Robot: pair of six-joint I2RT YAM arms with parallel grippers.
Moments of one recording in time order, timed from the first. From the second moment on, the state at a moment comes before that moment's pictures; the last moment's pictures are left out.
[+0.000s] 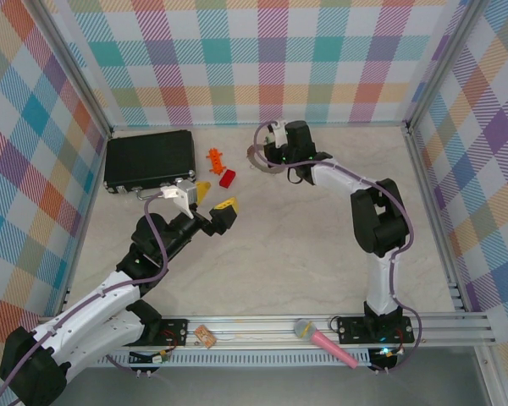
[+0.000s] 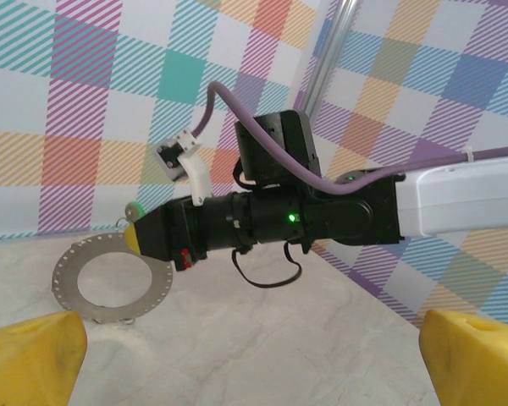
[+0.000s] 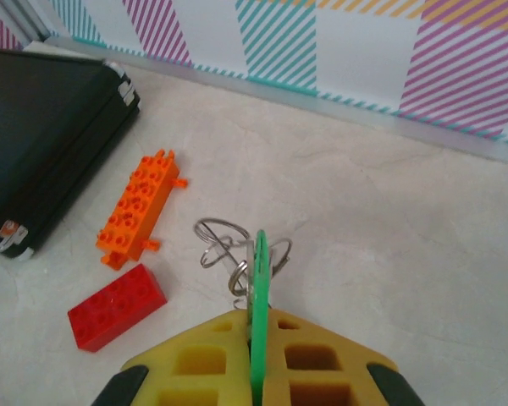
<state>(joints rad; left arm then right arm) -0.62 0.80 0.49 0.40 0.09 -0.32 0.47 2.03 1.52 0.00 -0.18 0.08</state>
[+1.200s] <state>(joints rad) -0.62 0.80 0.49 0.38 0.08 -0.30 0.49 1.77 0.92 -0.01 -0.28 0.20</state>
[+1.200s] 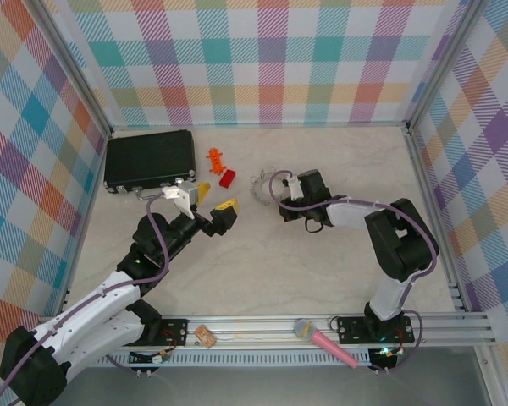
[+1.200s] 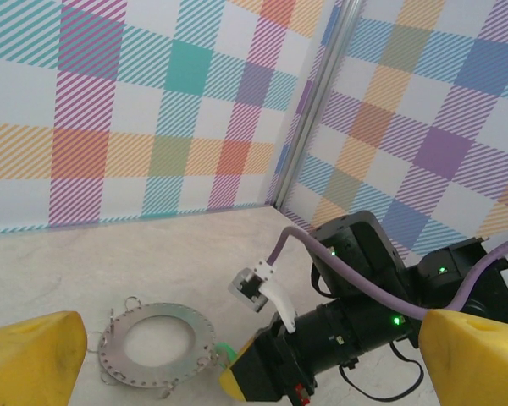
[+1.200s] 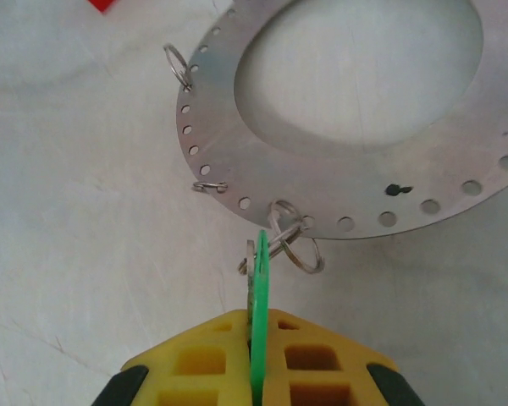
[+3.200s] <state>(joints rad) -0.33 1.24 0.57 0.18 -0.65 -0.21 0.37 1.19 0.41 0.29 0.50 -0.02</state>
